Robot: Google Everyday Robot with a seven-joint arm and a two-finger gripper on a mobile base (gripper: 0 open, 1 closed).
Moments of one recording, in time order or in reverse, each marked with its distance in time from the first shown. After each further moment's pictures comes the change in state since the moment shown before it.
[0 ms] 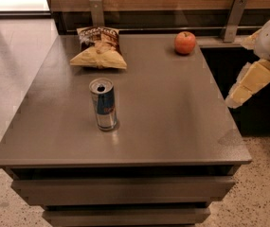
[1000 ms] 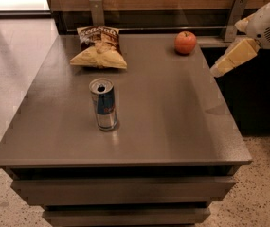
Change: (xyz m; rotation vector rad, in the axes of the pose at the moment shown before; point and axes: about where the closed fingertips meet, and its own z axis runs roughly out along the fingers) arm -0.028 -0.083 0.023 0.073 -0.237 0.098
